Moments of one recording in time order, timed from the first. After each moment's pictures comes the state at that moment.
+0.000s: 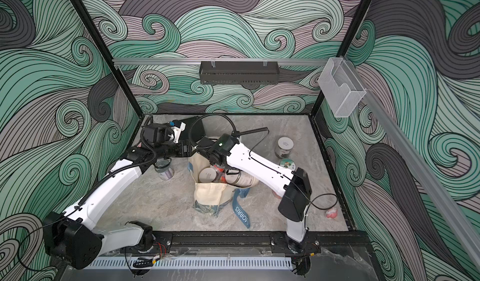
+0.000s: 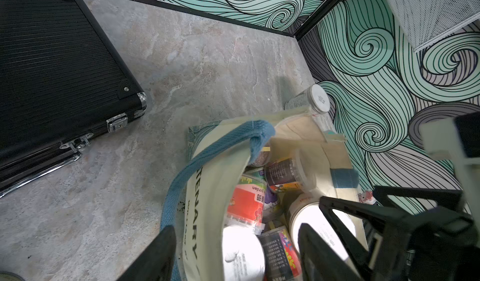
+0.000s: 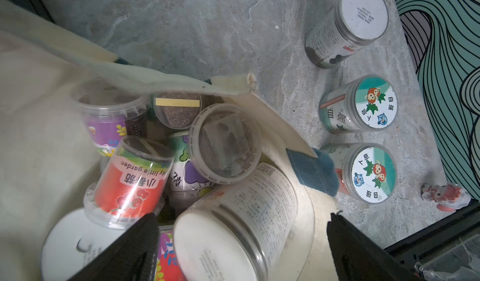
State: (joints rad) left arm -0.31 1.23 1.08 -0.51 0.43 -0.34; right arm 0.98 1.87 1.84 -1.52 0.58 1.15
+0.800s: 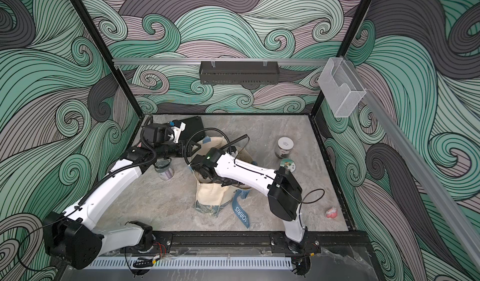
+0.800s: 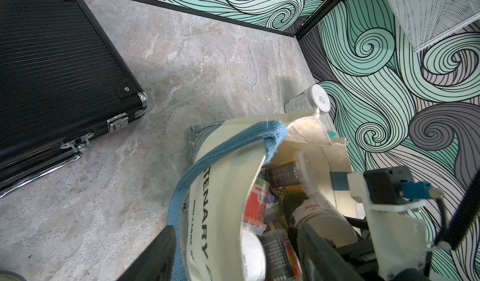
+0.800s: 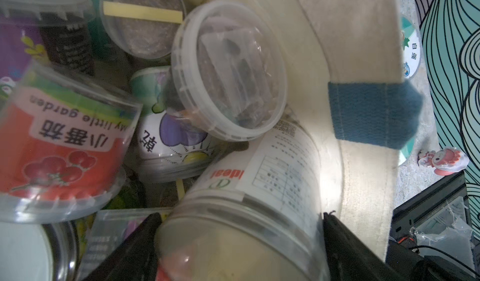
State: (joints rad) left arm -0.31 1.23 1.08 -0.51 0.43 -0.34; right arm 1.07 1.92 1.72 -1.53 0.52 1.27
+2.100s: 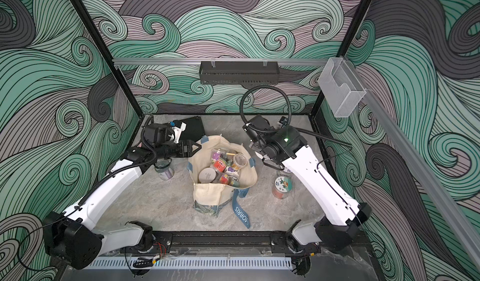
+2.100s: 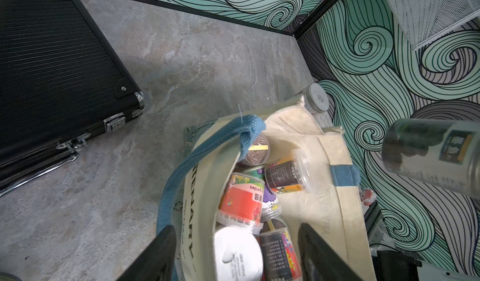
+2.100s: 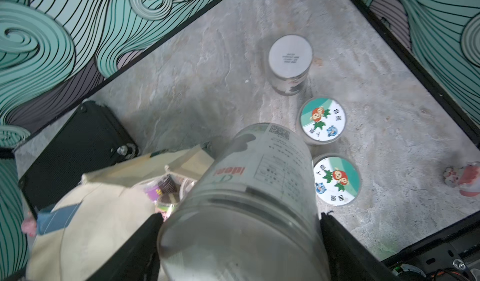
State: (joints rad) left arm -0.32 1.23 1.08 -0.51 0.43 -0.34; right arm 0.68 1.39 1.76 -1.49 0.51 1.12
